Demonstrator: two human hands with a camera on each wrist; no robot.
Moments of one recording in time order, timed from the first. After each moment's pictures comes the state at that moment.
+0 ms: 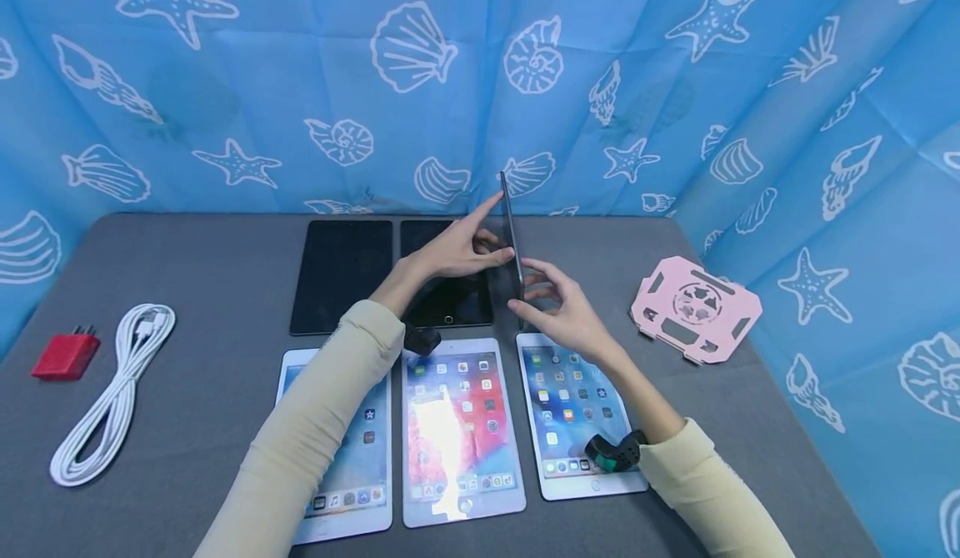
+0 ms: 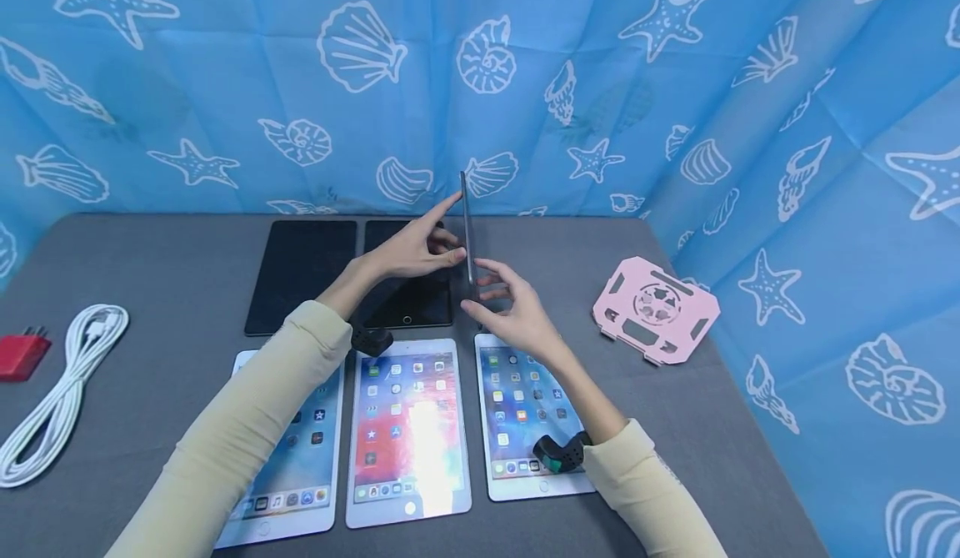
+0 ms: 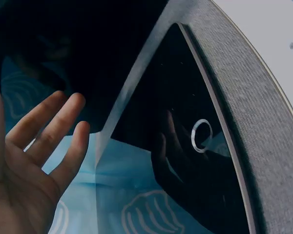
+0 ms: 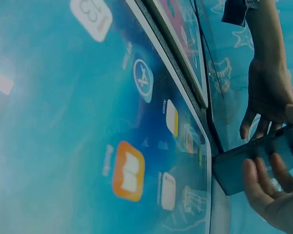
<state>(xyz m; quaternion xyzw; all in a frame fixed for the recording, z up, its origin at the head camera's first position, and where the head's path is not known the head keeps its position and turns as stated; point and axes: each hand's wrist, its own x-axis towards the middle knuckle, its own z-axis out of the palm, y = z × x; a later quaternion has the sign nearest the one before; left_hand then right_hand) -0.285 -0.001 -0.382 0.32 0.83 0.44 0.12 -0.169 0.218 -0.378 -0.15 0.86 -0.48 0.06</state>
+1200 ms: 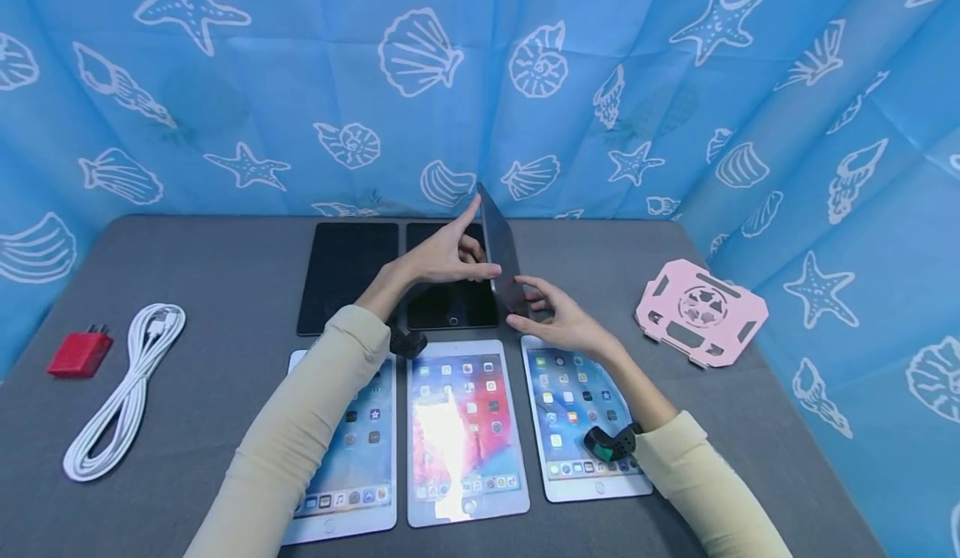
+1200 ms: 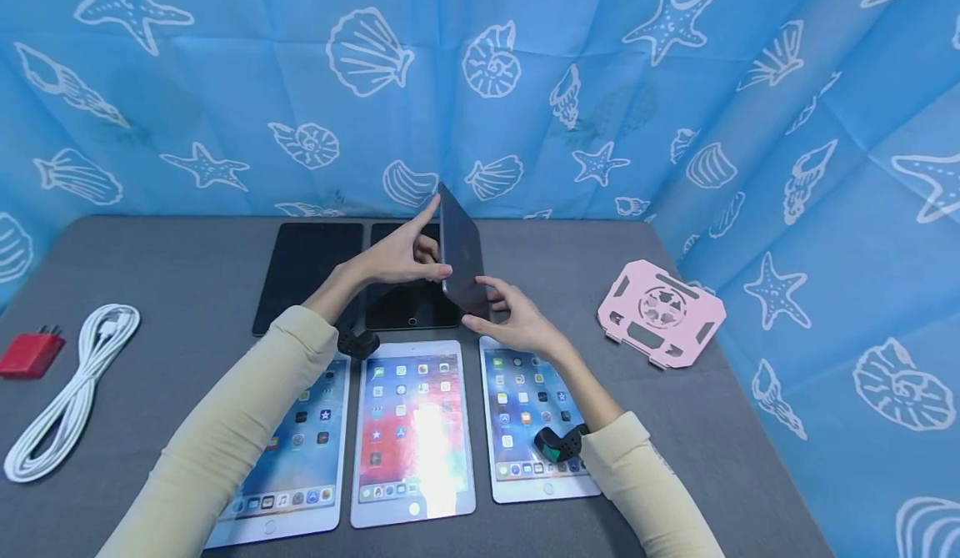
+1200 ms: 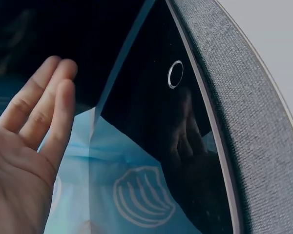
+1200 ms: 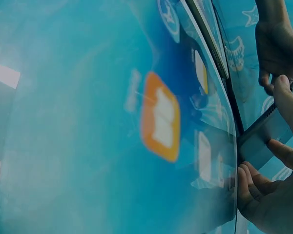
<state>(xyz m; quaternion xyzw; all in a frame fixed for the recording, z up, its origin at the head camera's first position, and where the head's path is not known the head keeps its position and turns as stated) -0.280 -0.030 -0.388 0.32 0.79 0.49 0.17 -0.184 0.225 -0.400 -0.13 0.89 -0.40 0.17</state>
